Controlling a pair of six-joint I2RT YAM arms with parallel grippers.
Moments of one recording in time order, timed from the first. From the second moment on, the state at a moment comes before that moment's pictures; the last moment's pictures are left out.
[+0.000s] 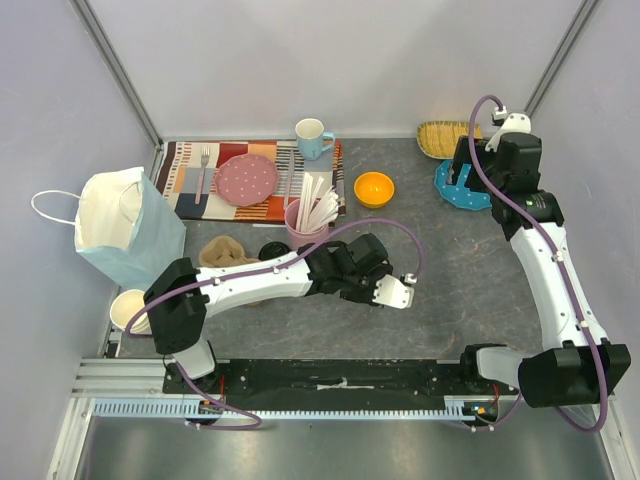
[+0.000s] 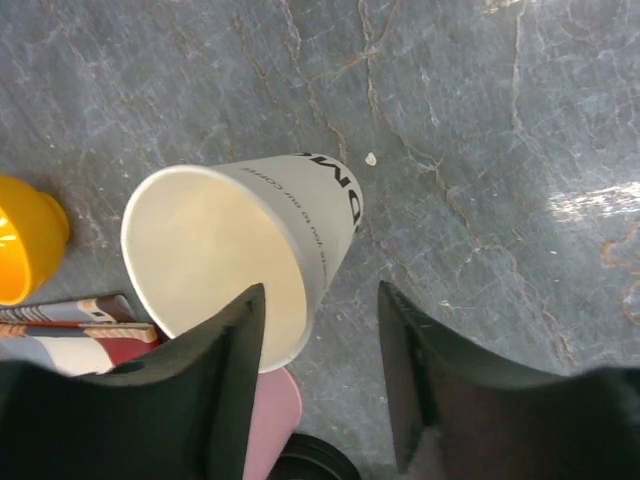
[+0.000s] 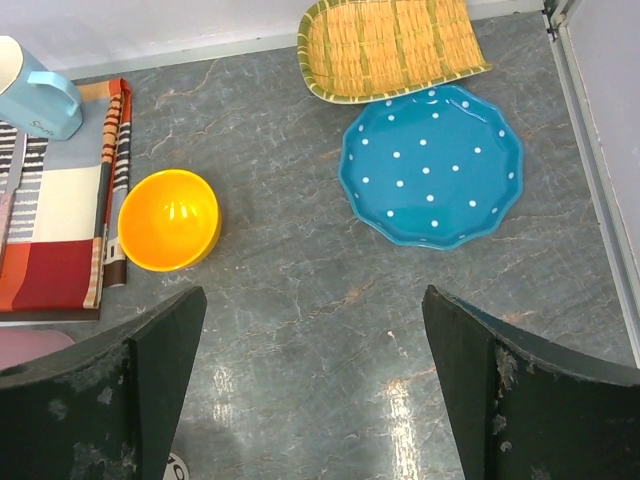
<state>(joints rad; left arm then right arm) -1.14 1.68 1.27 -0.53 0.04 0.81 0.05 1.23 1.28 -0.48 0.08 0.17</state>
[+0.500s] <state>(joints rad) -1.13 1.66 1.62 -0.81 0.11 0.68 0.05 1.22 1.28 -0.48 0.02 0.17</state>
